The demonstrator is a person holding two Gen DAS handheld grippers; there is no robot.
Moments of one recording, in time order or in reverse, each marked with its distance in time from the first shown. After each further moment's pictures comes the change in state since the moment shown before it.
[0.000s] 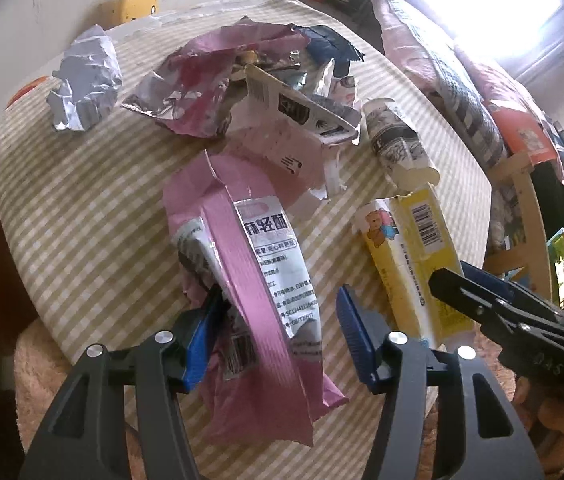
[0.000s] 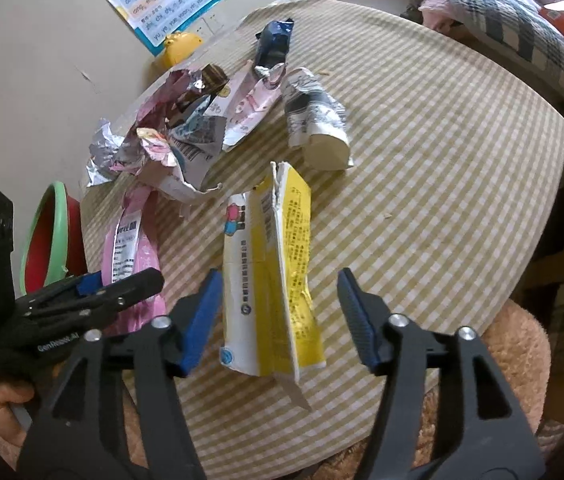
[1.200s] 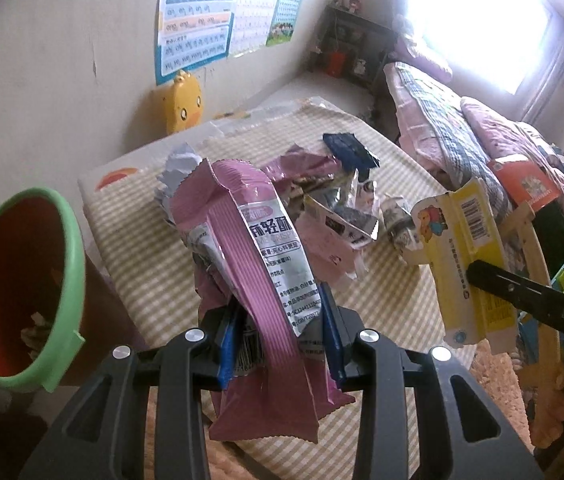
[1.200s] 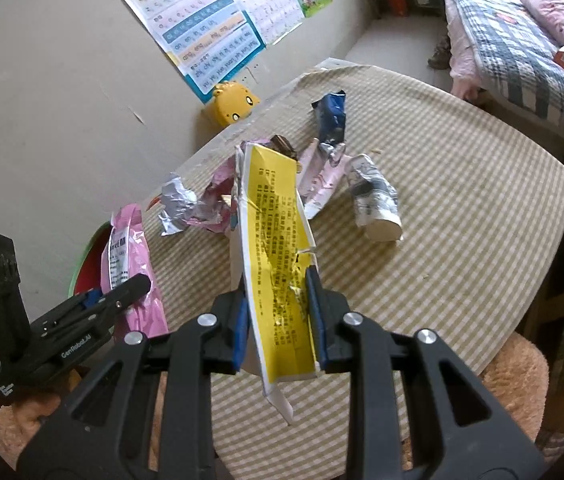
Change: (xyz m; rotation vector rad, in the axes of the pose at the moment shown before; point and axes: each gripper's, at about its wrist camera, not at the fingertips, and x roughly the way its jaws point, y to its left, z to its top) left arm -0.099 0.017 -0.002 0.016 -0.309 0.133; right arm -0.061 0.038 0.022 -0.022 -0.167 0.124
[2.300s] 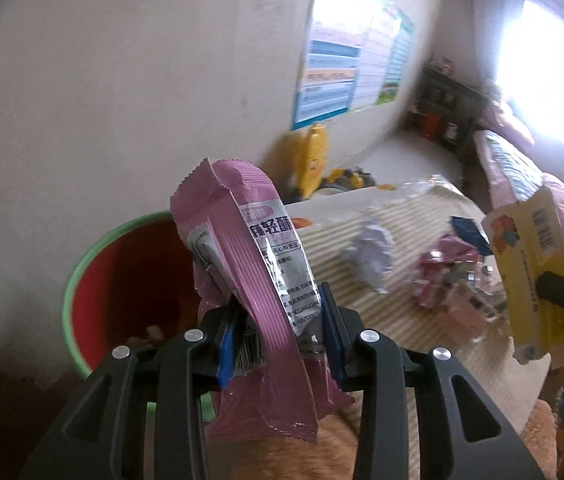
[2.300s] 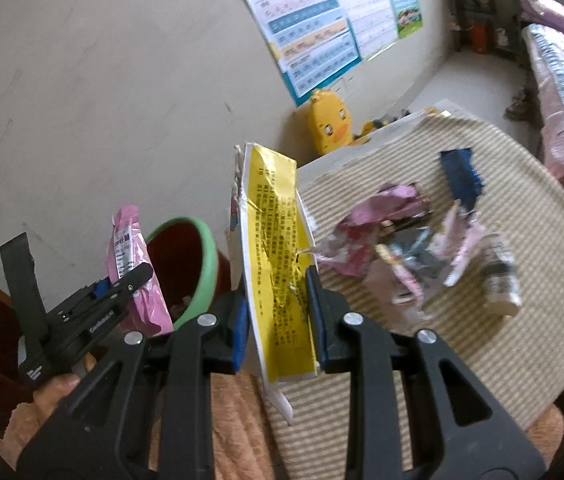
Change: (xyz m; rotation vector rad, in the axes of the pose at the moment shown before) left arm -0.068 0.134 0.006 -0.204 -0.171 0.287; right arm 0.031 0.134 0.031 -0.211 0.019 0.165
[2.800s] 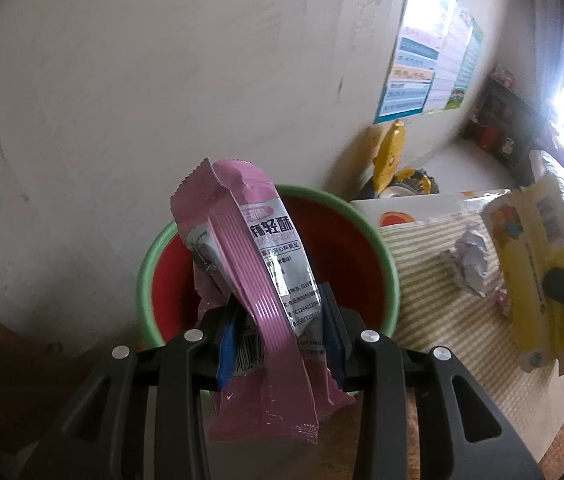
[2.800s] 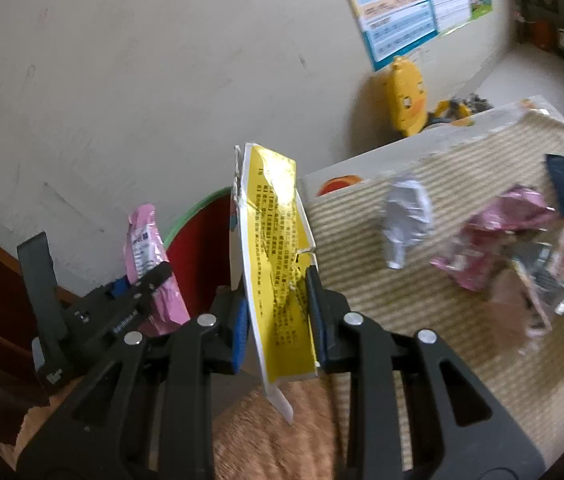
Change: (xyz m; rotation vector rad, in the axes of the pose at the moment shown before) left arm 0.013 0.085 -0.014 -0.128 0.047 0.160; right arm 0.092 0.081 0.015 -0.118 0.139 0.132
